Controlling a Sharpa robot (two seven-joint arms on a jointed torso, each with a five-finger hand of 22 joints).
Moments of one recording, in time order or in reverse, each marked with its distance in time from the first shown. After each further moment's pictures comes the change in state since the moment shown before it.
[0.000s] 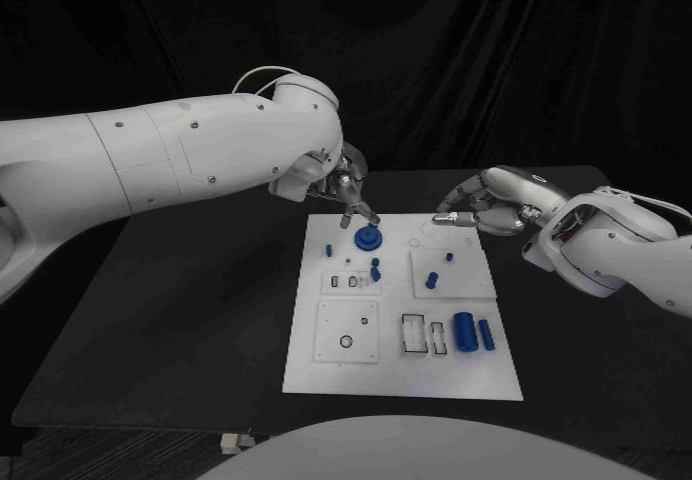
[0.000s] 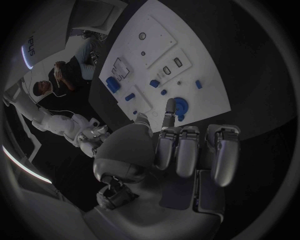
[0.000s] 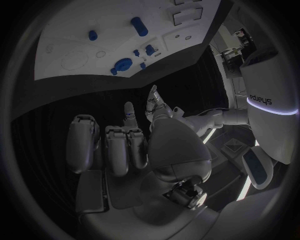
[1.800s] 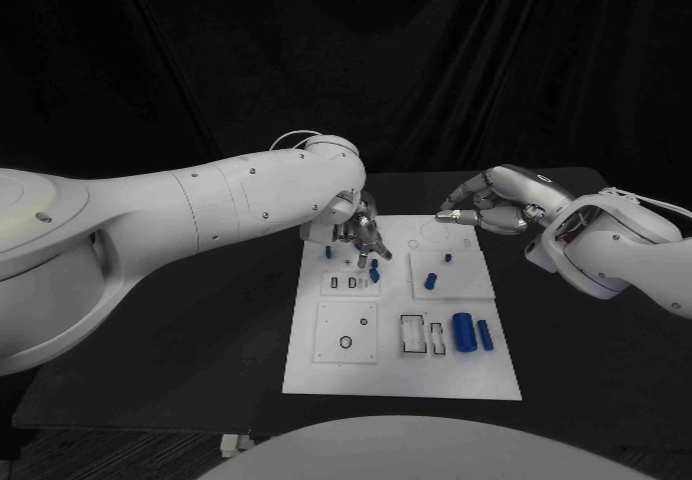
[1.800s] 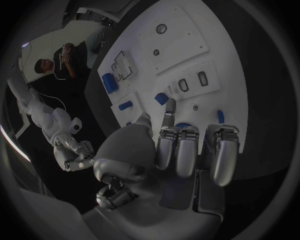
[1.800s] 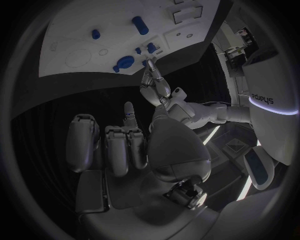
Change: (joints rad) left arm -0.156 0.123 0.000 -0.145 0.165 -0.056 -0.100; left_hand 0.040 -0.008 0.072 -0.055 0.041 0.033 -0.004 -0.057 -0.017 -0.003 -0.003 0.000 0.000 0.004 -0.011 0.000 0.000 0.000 0.004 -0.011 0.004 0.000; right arm 0.000 -0.016 0.000 0.018 0.000 -0.018 -0.030; right_hand 0.004 0.012 -0.014 -0.003 0.020 0.004 0.004 -0.004 -0.001 0.004 0.003 0.000 0.000 0.003 0.003 0.000 0.000 0.000 -0.004 0.004 -0.012 0.000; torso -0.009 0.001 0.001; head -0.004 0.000
